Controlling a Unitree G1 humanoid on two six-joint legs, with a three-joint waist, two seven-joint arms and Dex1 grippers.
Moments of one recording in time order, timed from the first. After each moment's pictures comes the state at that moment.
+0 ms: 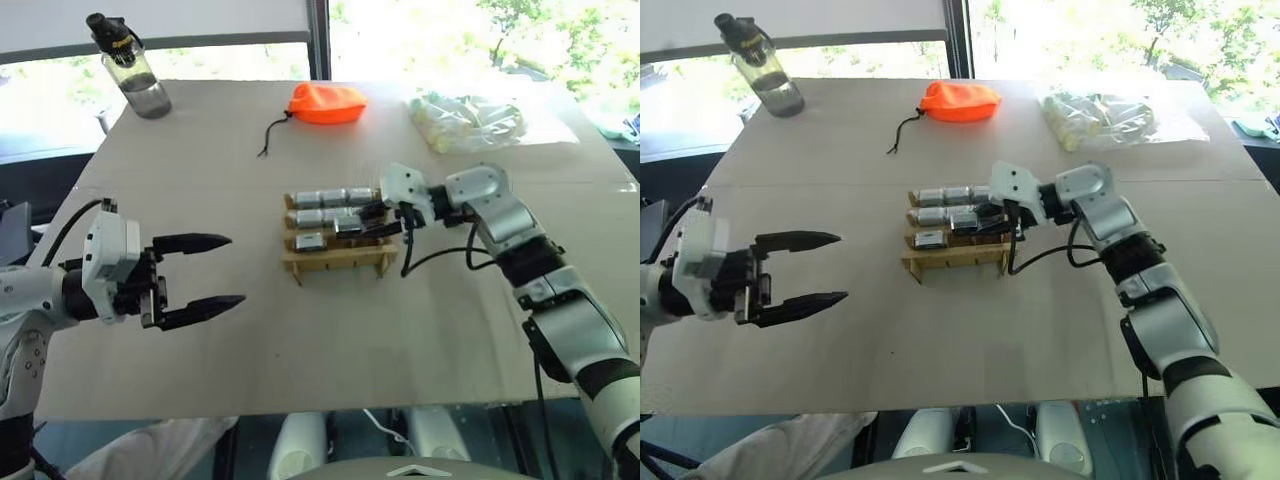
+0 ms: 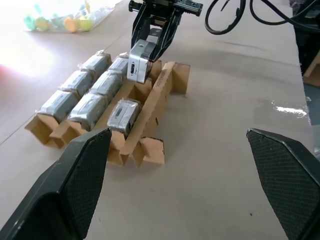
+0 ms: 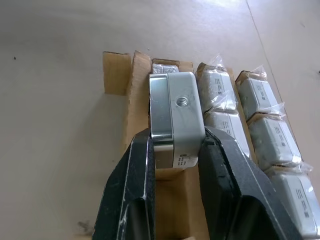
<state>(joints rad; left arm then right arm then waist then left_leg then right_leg) 0.06 0.94 0.50 -0.29 -0.65 0.36 -1.33 -1.02 -0.35 0.36 0.64 0.13 -0.06 1.33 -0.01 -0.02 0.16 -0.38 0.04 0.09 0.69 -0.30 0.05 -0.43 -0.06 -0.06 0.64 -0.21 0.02</state>
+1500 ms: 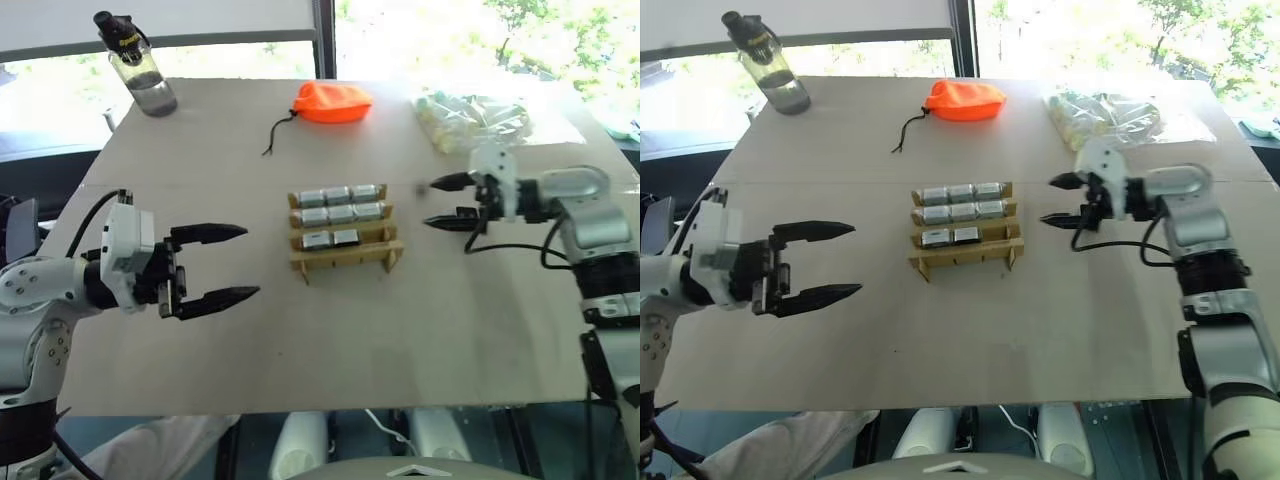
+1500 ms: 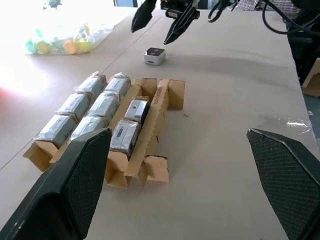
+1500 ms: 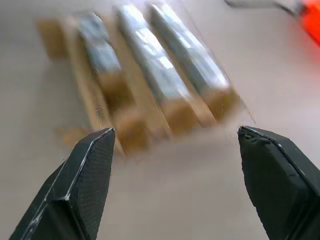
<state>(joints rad) -0.08 0.92 0.38 -0.26 -0.67 0.32 -1.33 -0.83 -0.65 0.06 0.46 0.14 0.21 1.26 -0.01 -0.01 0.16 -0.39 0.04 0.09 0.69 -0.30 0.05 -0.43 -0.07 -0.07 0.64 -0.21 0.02</state>
